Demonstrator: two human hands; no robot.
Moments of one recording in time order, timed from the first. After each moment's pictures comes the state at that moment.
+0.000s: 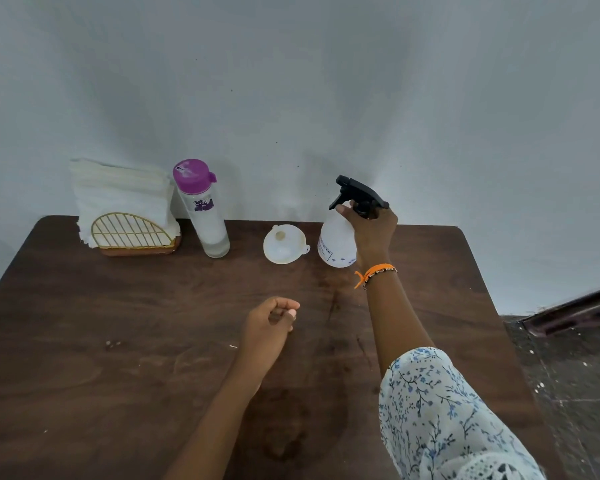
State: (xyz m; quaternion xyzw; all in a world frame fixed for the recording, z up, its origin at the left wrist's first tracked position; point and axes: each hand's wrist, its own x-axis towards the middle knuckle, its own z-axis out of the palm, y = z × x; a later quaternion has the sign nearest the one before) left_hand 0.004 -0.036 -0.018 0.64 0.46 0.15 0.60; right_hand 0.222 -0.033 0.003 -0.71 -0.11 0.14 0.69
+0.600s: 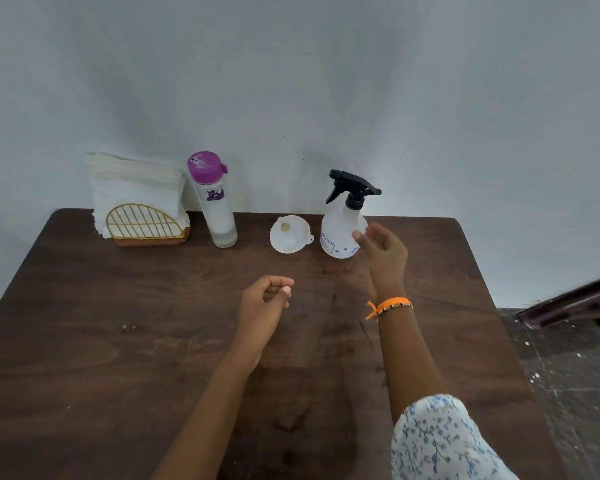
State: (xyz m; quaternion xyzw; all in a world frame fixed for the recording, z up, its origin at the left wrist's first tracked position) left_hand -0.014 -0.031 0.002 0.61 0.46 0.19 0.62; right_hand 0.179 -0.091 -0.012 -0.71 -0.06 0.18 0.68
